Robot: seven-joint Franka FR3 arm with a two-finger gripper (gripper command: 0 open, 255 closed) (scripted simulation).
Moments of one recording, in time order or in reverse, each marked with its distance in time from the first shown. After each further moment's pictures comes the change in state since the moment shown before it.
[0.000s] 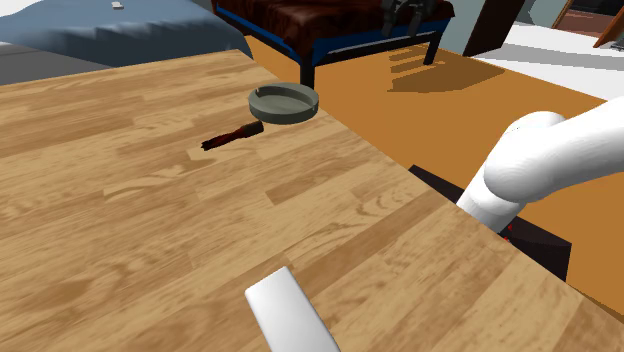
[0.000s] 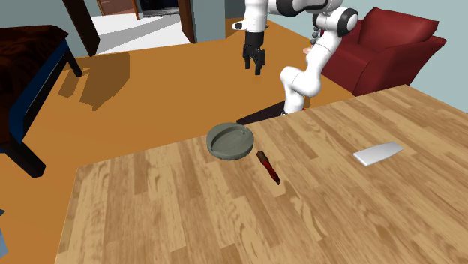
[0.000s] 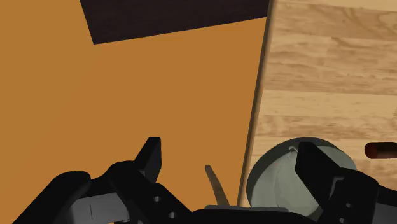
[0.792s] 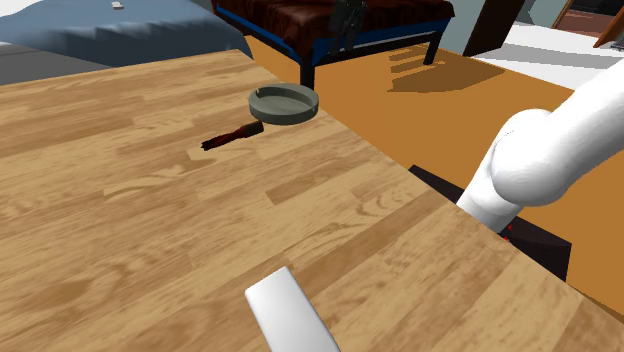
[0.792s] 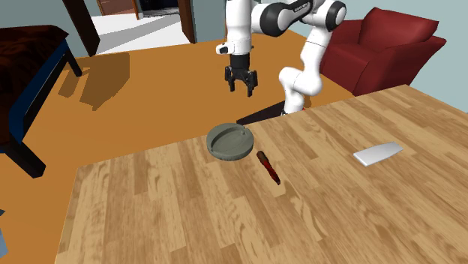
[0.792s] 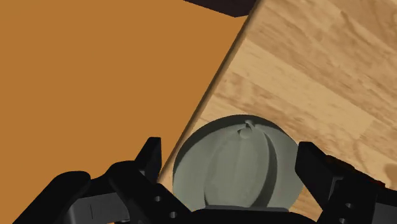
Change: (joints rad) arm 0.162 0.328 -0.020 0.123 0.050 0.178 -0.320
